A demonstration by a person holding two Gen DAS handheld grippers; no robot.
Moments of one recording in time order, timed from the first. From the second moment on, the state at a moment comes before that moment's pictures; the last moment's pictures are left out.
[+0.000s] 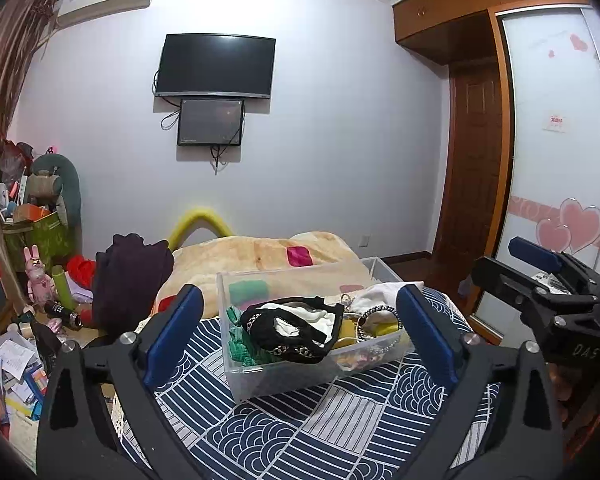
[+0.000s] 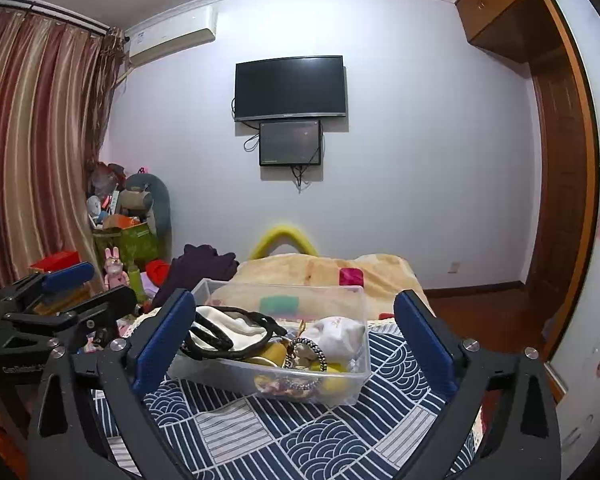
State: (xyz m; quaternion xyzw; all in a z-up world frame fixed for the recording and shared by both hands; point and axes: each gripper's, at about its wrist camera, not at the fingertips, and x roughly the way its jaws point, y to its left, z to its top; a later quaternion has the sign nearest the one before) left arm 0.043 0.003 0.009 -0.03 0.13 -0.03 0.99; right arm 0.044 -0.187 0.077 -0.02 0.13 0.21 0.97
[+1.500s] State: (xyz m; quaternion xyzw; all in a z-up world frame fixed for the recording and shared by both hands) left arm 0.031 -0.004 0.008 -0.02 0.11 -0.02 0.99; right arm 0.033 -0.190 0.080 -0.01 0.14 0.22 0.97
